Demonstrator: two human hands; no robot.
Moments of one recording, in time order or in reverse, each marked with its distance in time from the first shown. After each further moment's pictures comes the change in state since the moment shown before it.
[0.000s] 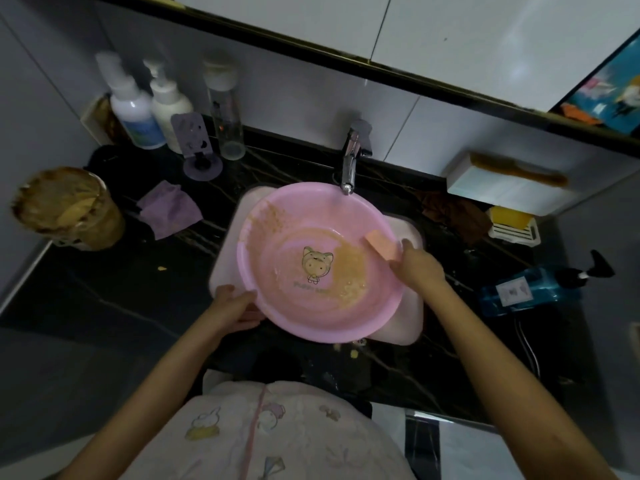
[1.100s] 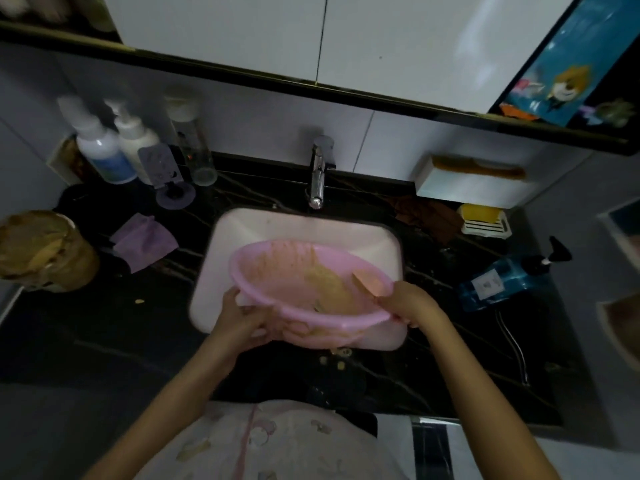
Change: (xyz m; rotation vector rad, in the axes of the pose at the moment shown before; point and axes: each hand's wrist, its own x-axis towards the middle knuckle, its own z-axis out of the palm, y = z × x) left_hand -0.067 0.026 0.044 -0.023 -0.158 0.239; right_hand -0.060 0.023 -0.010 0.322 -0.338 0.119
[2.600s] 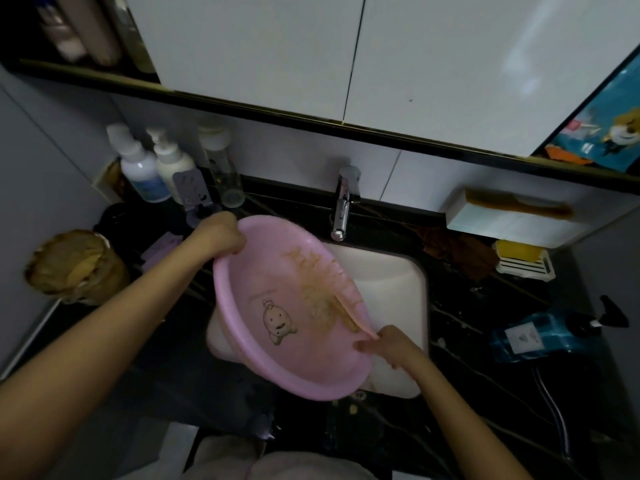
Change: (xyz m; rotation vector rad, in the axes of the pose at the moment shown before) left_hand 0.108 0.157 -0.036 1.274 0.262 0.106; right_hand 0.046 -0.016 0.039 0.170 -0.192 -0.172
